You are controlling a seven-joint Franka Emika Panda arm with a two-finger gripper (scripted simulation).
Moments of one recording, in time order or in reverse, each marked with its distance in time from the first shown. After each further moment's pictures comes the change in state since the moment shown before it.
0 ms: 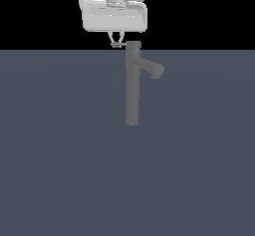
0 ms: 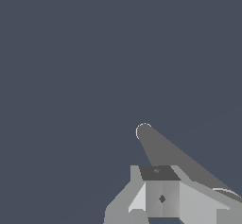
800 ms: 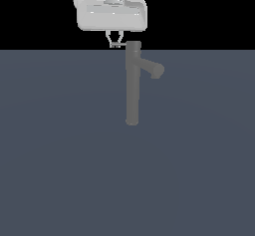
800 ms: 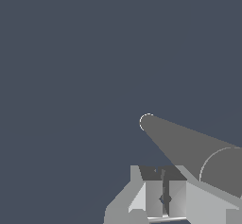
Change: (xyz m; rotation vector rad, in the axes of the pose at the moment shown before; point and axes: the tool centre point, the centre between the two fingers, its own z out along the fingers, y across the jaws) arm -0.030 -0.011 0.000 -0.001 0.007 -0.004
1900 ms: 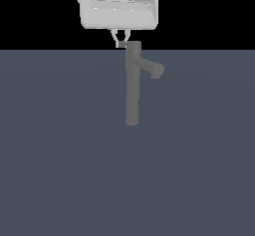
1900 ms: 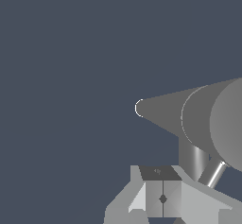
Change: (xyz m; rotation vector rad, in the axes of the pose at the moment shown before) arm -0.046 0.013 0.000 -0.001 0.008 -0.015
